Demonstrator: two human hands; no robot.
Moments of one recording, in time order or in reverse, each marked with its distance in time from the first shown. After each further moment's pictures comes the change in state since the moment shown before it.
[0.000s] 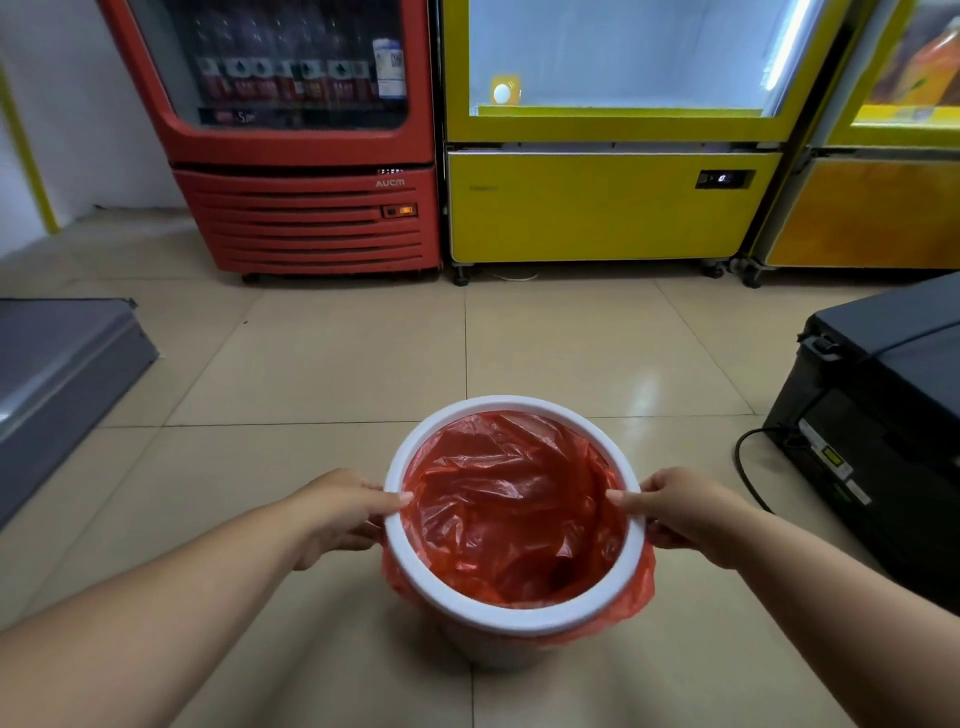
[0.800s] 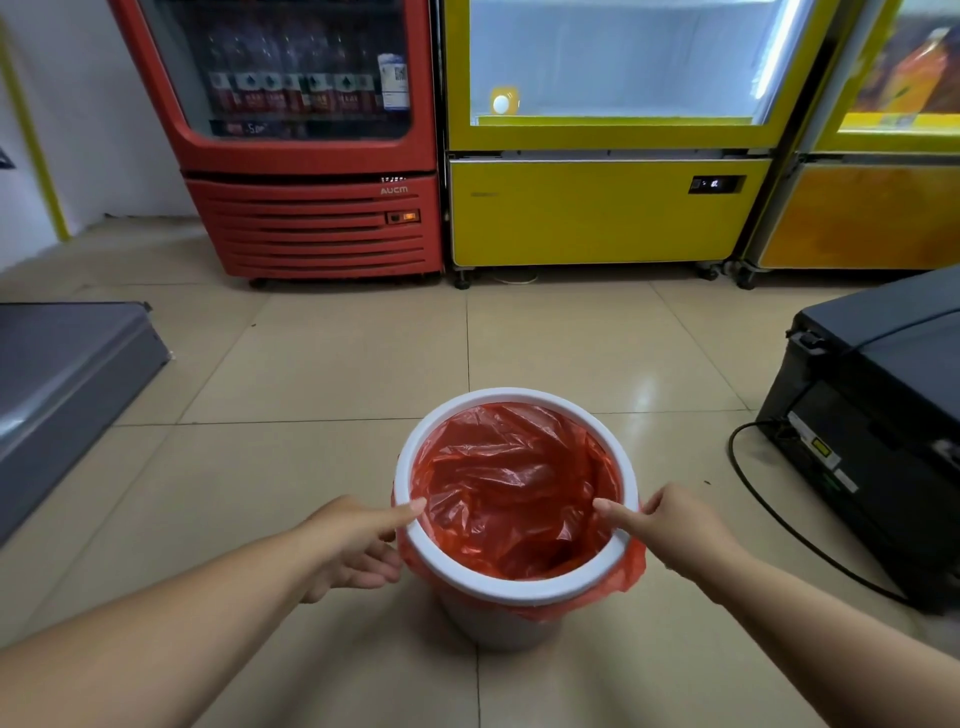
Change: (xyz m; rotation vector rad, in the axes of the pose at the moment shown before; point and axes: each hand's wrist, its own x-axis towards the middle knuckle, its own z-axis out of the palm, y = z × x) left_hand -0.040 -0.021 0.018 -0.090 0.064 -0.114; right_hand -0.036 0.025 0.026 -0.250 0.263 -0.107
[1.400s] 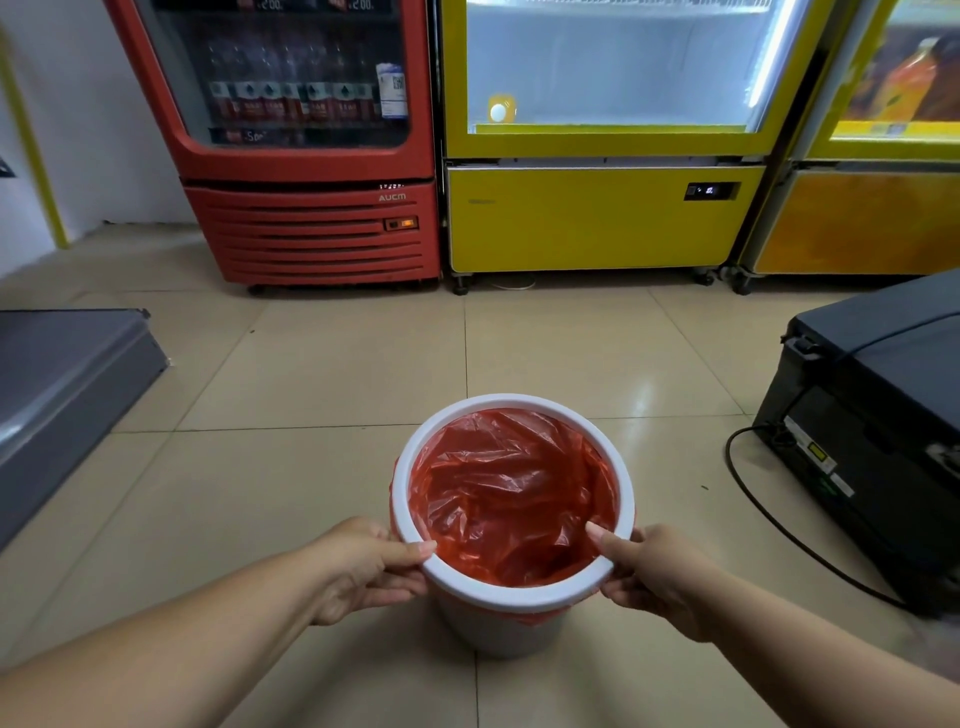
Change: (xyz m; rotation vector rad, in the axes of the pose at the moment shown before) left_hand -0.001 -0.007 0.013 -0.139 -0.139 -0.009; right_hand -0.022 -0.004 0.012 0.681 -0.364 0.249
